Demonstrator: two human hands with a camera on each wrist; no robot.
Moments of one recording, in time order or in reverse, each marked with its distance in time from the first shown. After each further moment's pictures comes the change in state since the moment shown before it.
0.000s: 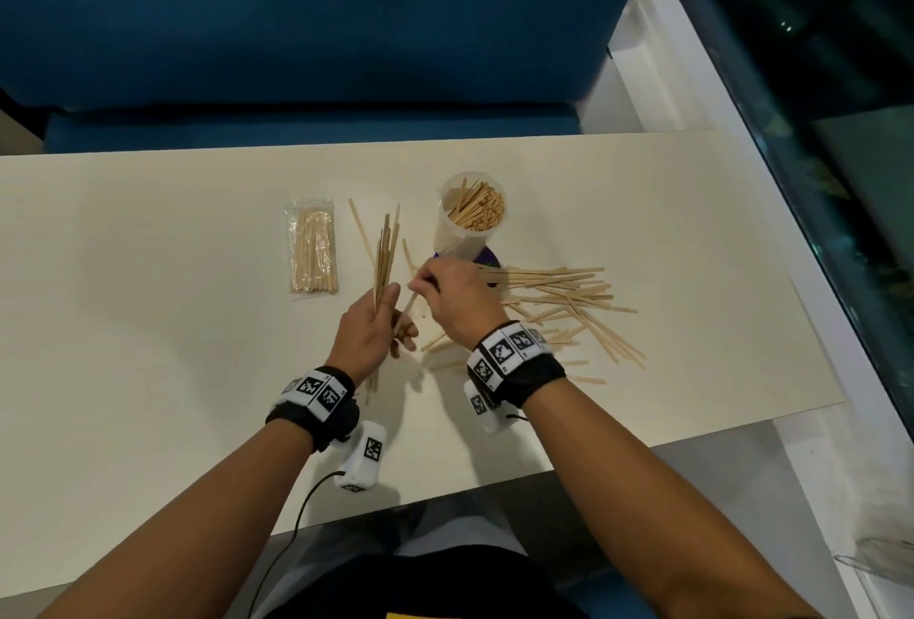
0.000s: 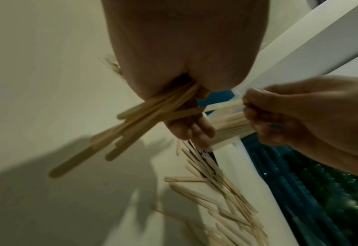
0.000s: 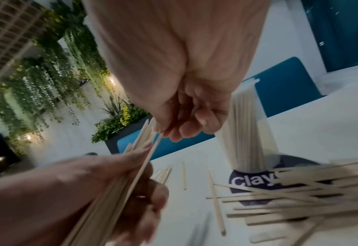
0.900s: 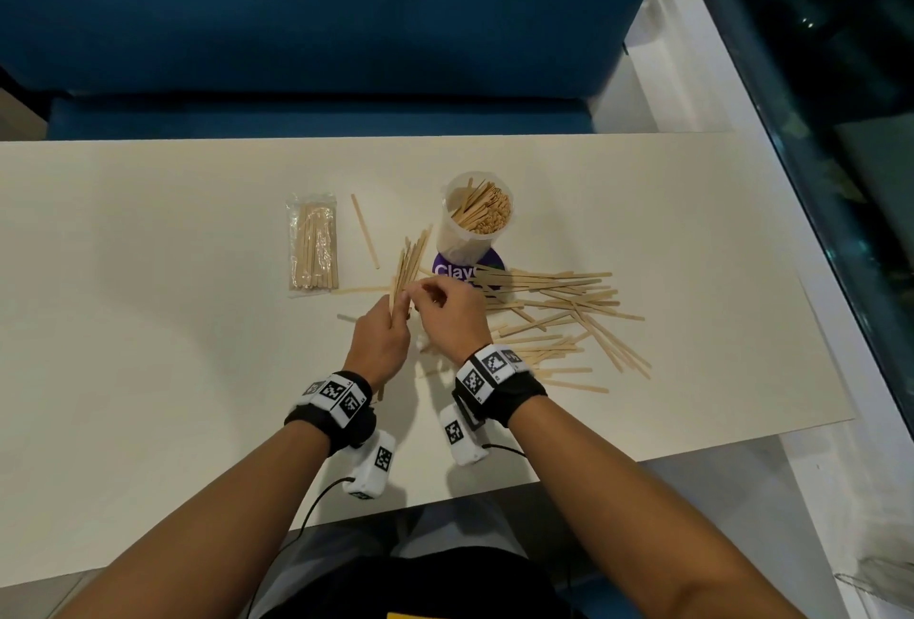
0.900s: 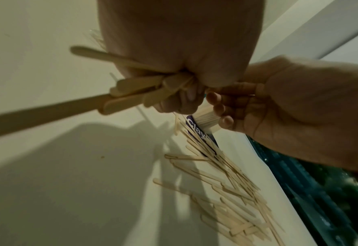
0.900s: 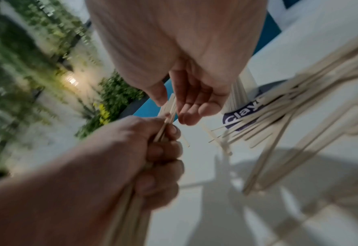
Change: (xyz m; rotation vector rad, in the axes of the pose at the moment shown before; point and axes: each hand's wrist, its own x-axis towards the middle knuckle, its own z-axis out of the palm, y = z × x) left_hand 0.013 -0.017 0.024 0.283 0.086 0.022; right_hand -0.001 0.021 0.046 0.396 0.148 0.248
